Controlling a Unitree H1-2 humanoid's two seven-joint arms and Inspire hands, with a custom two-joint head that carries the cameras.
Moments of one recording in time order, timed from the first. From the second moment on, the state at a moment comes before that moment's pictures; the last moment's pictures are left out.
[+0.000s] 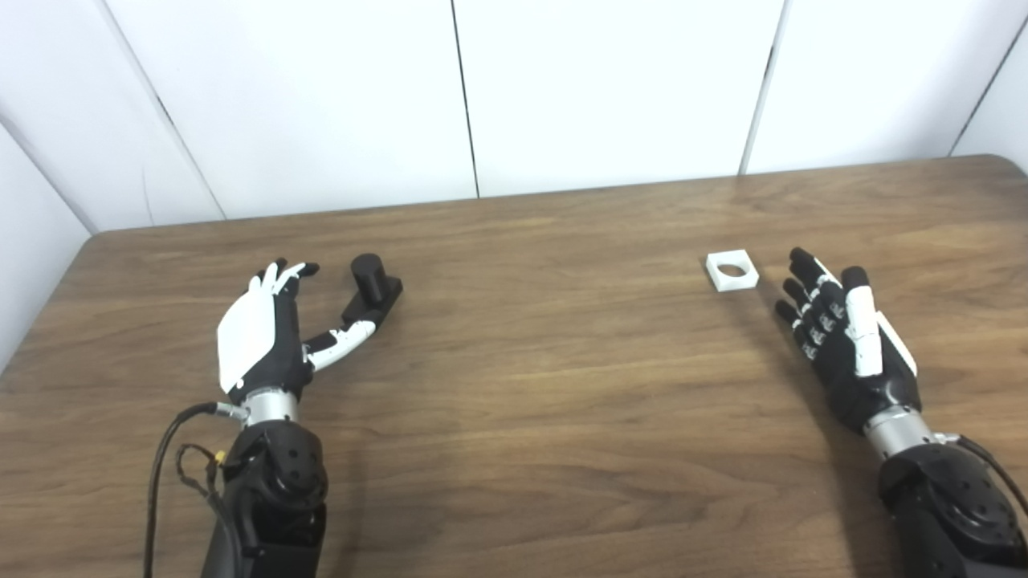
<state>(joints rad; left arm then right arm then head) -0.22 0.17 -0.07 -0.08 0.80 0.47 0.07 -0.08 -0.24 -0.21 -0.04 0.33 0.18 0.16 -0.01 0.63</state>
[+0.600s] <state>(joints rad) -0.26 0.17 -0.10 0.04 0.86 0.47 0.07 -0.08 -0.24 -0.21 -0.05 0.32 0.18 0.16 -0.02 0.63</state>
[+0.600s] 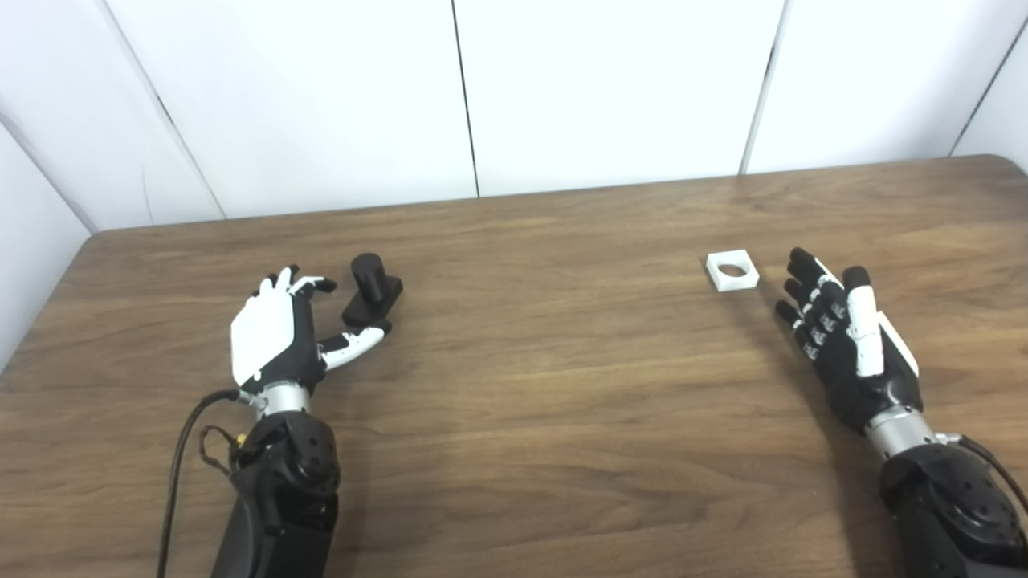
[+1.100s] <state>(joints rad) -0.31 0.16 -0.12 0.17 0.85 0.47 0.09 -0.07 -0.23 -0.21 -0.06 0.31 0.18 0.16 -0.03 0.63</state>
